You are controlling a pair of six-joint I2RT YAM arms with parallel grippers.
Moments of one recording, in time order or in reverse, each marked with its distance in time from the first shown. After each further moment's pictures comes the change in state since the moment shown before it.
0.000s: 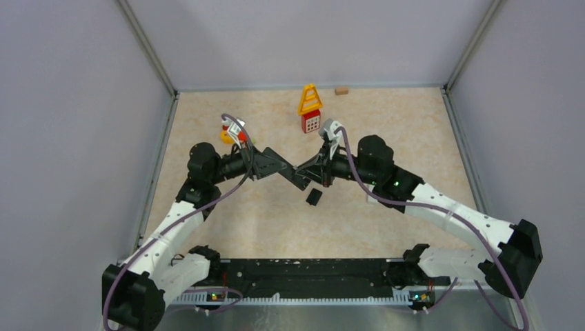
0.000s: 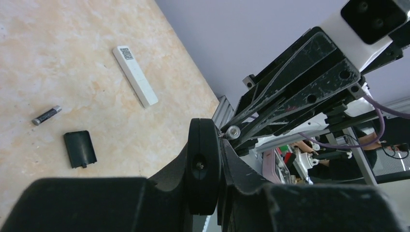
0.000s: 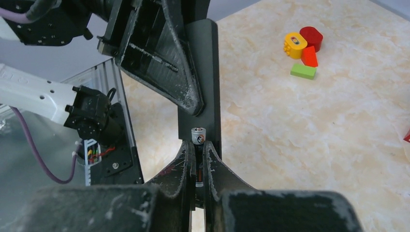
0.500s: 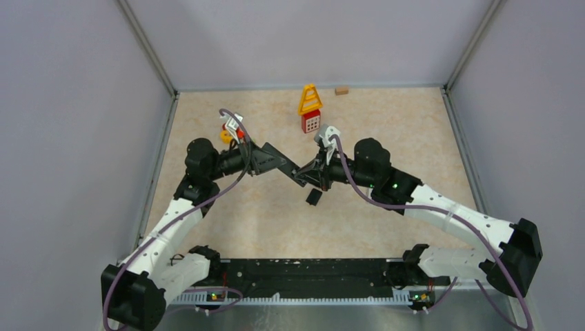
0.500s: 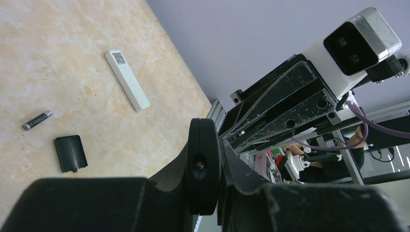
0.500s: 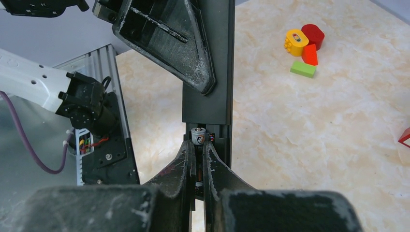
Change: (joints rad) left arm 0.003 0.011 0.058 -0.018 0.016 -0.051; right arm 0.050 -0.001 0.000 -0.034 0.027 -0.071
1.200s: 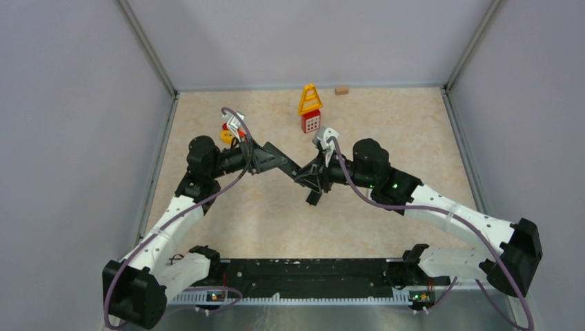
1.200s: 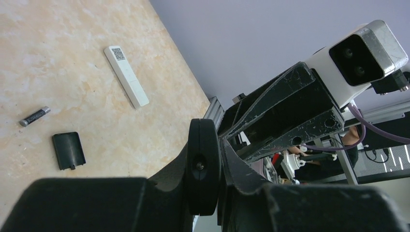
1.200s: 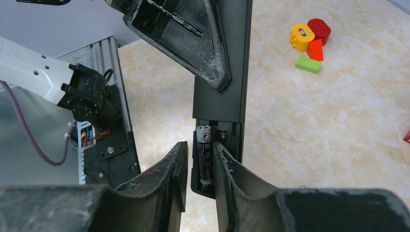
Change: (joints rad) left arm 0.003 0.031 0.014 -0.008 0.018 -0.011; right arm 0.005 0.000 0.004 -0.024 -0.010 -0.021
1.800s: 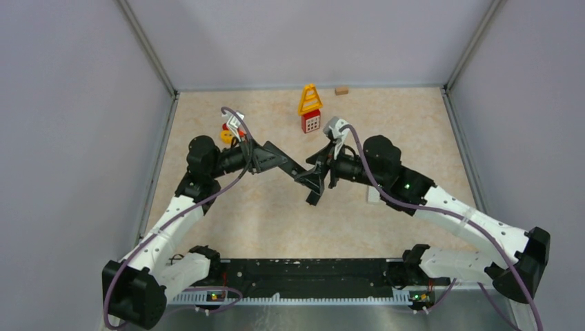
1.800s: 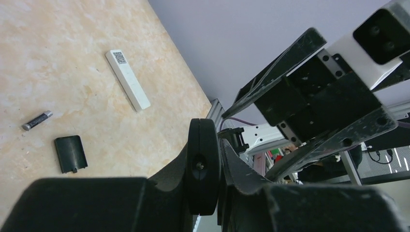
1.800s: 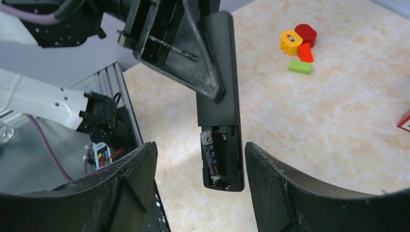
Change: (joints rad) left arm 0.000 0.000 0.005 0.003 -0.018 0.009; right arm 0.006 -0.054 0.051 -0.080 0.056 0.090
